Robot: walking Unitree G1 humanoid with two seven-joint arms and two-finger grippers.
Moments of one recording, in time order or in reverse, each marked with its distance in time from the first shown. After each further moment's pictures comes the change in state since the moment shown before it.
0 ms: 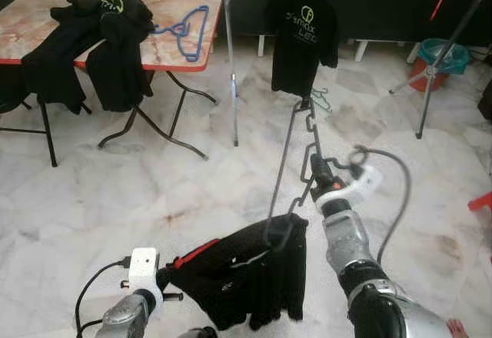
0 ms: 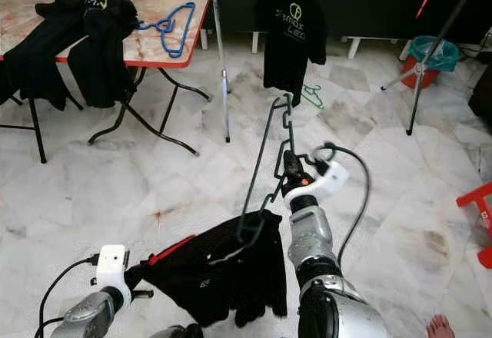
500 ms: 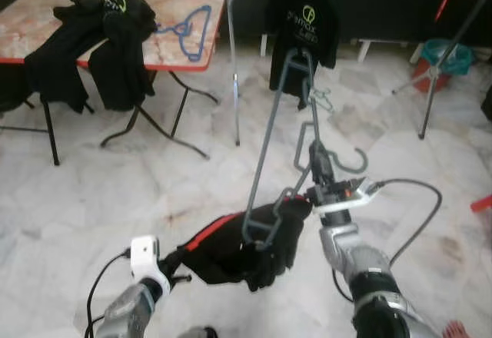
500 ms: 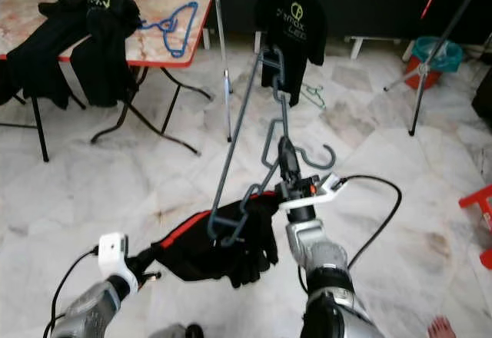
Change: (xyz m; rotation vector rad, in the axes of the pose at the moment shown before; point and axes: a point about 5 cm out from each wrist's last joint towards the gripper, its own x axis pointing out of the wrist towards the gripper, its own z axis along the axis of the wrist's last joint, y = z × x) left arm 0.002 -0.011 0.022 -0.209 -0.146 -0.155; right arm -0.018 0.032 -0.005 0.663 0.061 0.583
